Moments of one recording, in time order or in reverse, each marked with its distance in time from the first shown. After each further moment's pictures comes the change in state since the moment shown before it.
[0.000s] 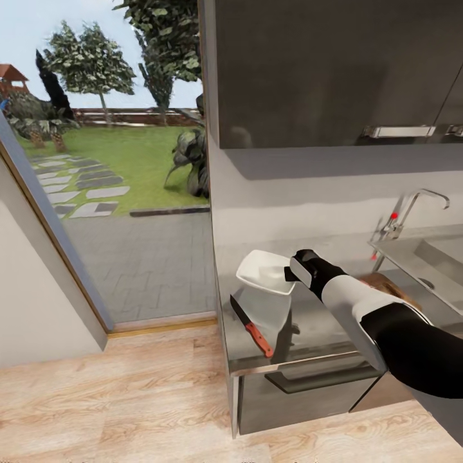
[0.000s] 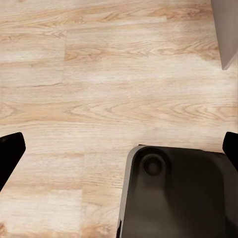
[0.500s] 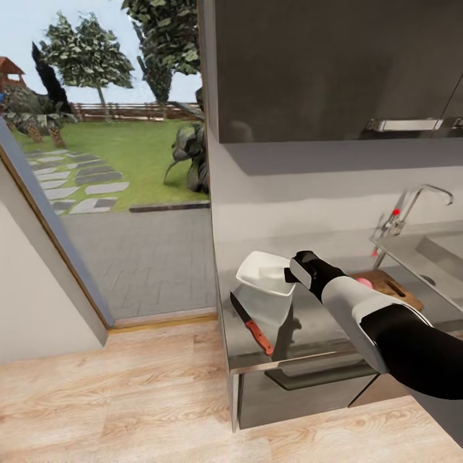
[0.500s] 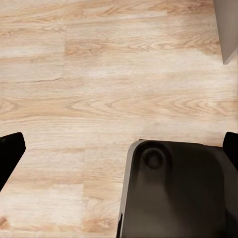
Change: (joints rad) left arm 0.000 0.000 0.000 0.000 0.000 0.000 0.000; right arm 0.006 0.000 0.000 0.000 0.001 -0.001 0.000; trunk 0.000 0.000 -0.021
